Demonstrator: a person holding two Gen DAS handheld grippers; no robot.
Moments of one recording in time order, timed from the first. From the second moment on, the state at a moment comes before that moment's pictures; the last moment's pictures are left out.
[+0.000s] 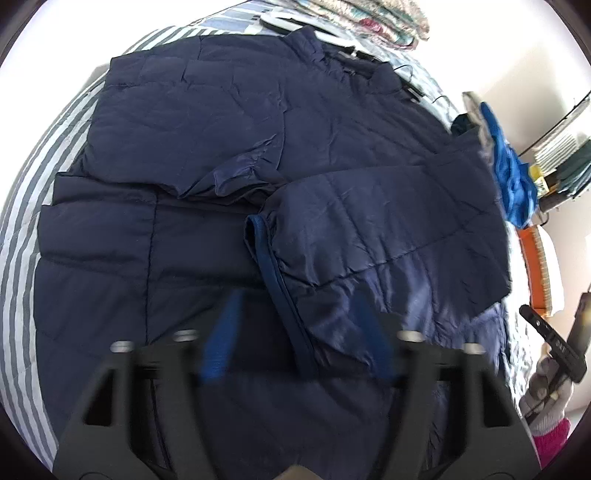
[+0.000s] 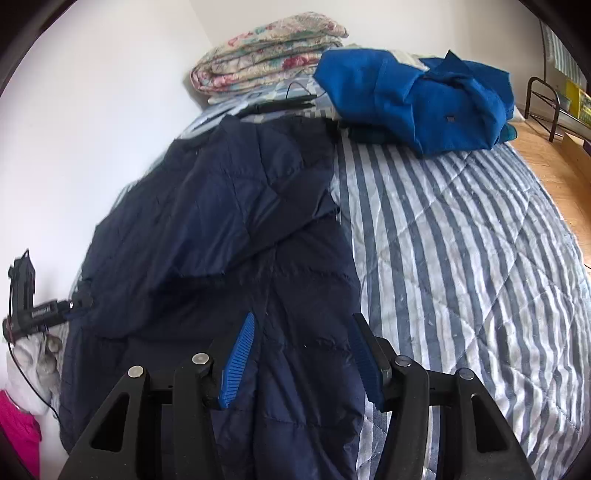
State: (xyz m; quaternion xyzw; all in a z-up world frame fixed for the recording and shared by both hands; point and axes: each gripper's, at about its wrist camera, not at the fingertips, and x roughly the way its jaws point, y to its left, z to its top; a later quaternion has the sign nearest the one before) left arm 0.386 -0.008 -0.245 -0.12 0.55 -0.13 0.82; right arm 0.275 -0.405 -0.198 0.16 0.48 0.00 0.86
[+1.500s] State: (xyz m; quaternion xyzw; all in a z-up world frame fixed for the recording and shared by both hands) left arm 0.454 0.066 -0.183 -0.02 0.46 -0.02 0.89; right arm 0.265 -0.380 -0.231 0.10 0.51 -0.01 0.86
